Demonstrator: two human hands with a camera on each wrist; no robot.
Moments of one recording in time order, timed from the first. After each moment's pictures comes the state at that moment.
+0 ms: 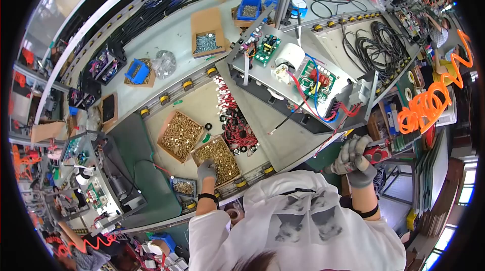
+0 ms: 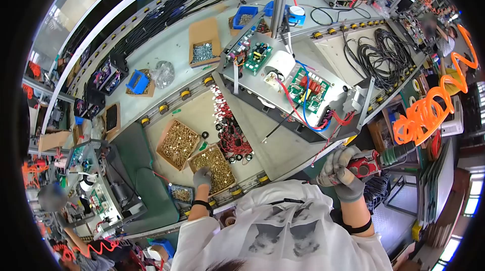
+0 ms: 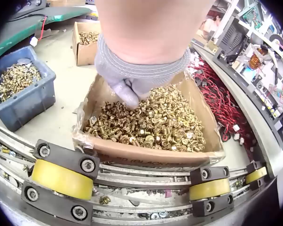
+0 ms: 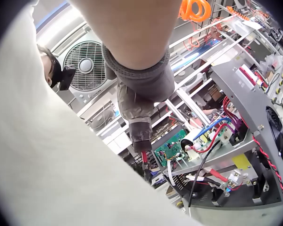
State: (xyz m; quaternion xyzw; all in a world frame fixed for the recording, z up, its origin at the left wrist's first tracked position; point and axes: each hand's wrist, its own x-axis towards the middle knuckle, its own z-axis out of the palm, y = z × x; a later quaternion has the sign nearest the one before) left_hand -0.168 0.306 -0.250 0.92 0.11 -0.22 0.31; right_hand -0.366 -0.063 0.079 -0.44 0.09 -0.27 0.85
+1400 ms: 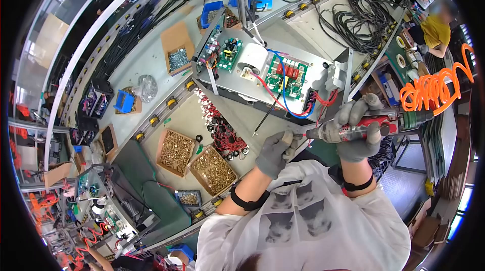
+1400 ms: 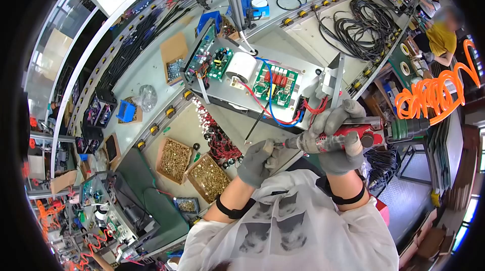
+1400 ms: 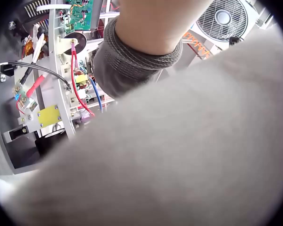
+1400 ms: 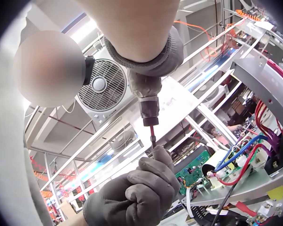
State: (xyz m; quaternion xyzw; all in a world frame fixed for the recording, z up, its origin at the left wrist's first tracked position) left_hand -0.236 0.038 -0.004 0.32 -0.06 -0.63 0.71; right_hand -0.338 -0.107 0.097 -0.46 -0.03 -0.49 0.74
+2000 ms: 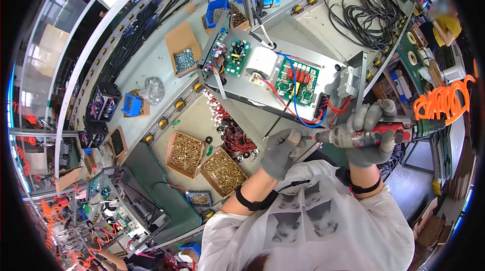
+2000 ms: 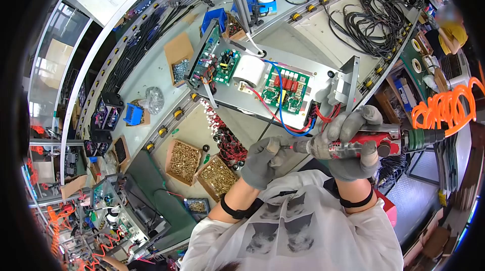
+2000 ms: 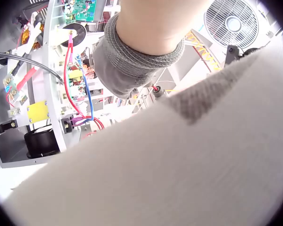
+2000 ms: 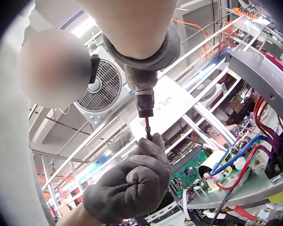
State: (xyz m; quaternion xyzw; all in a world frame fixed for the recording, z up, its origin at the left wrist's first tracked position) left_hand -0.213 0.023 0.018 0.36 -0.04 -0.60 0.71; right_hand -0.319 -0.117 0.107 -0.41 -0.05 -0.48 0.77
